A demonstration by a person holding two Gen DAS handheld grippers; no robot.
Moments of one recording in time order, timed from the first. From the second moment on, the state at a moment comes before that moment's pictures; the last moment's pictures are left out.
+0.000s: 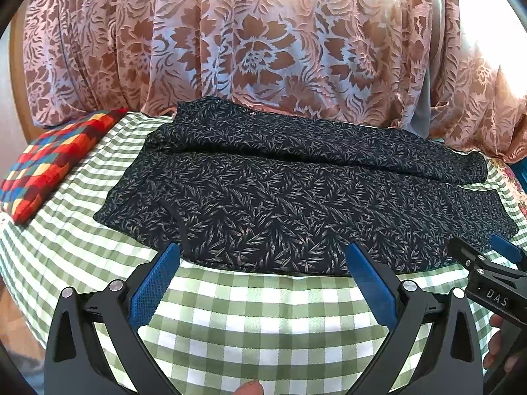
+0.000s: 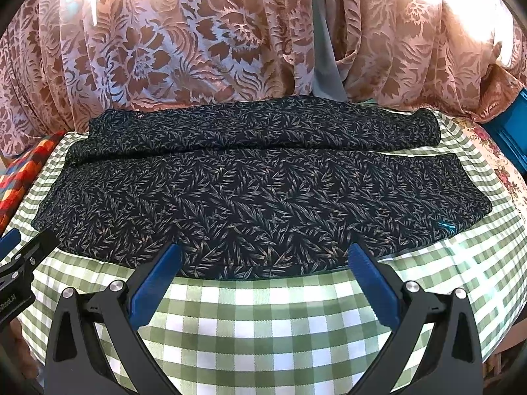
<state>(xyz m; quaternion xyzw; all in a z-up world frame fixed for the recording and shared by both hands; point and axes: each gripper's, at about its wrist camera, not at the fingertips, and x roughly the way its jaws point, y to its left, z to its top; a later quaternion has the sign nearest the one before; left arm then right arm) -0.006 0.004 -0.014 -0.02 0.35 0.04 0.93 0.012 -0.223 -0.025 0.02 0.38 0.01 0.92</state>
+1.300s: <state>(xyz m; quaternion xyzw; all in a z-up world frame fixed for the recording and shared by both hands) -0.008 0.003 -0.013 -0.02 0.35 0.04 0.93 0.010 -0.222 -0.031 0.02 0.38 0.01 0.92</state>
